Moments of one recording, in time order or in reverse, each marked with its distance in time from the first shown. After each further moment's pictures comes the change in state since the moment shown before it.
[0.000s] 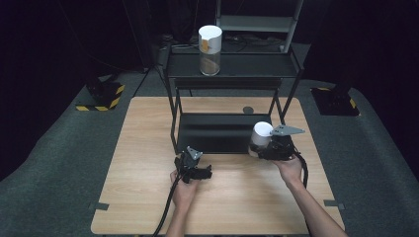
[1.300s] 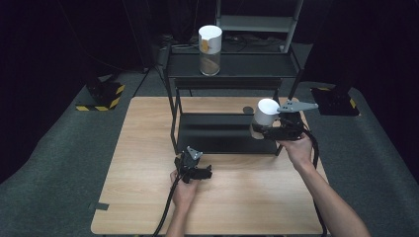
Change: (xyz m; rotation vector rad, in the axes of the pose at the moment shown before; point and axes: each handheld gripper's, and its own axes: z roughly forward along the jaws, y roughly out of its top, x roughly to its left) left arm 0.000 0.000 0.000 -0.002 0.000 -0.003; right arm -0.010 0.075 -0.042 -0.059 0.054 -0.055
